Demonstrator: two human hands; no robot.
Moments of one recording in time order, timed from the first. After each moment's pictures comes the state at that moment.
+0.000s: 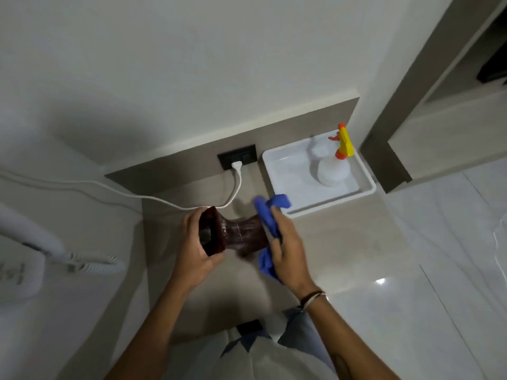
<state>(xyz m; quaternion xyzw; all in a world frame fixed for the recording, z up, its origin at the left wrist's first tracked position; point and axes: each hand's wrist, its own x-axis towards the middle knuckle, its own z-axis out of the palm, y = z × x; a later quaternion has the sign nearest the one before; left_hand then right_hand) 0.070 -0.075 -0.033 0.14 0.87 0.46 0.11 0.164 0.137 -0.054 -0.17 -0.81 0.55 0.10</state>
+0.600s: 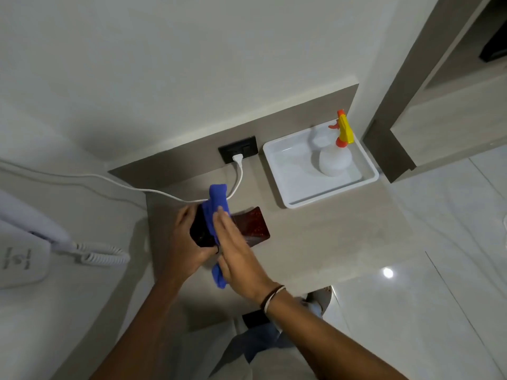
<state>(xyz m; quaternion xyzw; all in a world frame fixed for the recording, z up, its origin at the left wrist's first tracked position) 0.068 -0.088 -0.022 0.16 0.92 0.36 0.07 0.153 0.051 -0.053 0.01 -0.86 0.51 -0.03</state>
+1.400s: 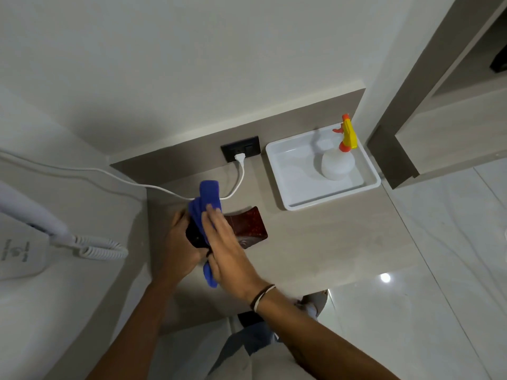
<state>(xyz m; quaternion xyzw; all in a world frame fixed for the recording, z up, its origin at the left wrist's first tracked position) 0.069 -0.101 -0.032 0.12 0.92 0.36 0.10 0.145 0.039 -0.069 0.08 -0.88 0.46 0.06</state>
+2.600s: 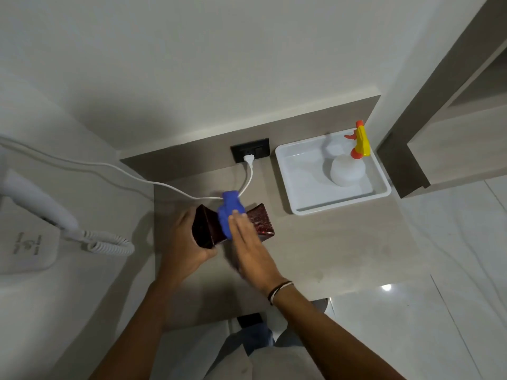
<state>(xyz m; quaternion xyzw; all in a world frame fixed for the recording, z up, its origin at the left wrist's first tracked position) 0.073 -0.089 -0.024 0.07 0.94 0.30 0.11 0.144 0.072 -0.091 0.07 -0.94 0.34 0.01</state>
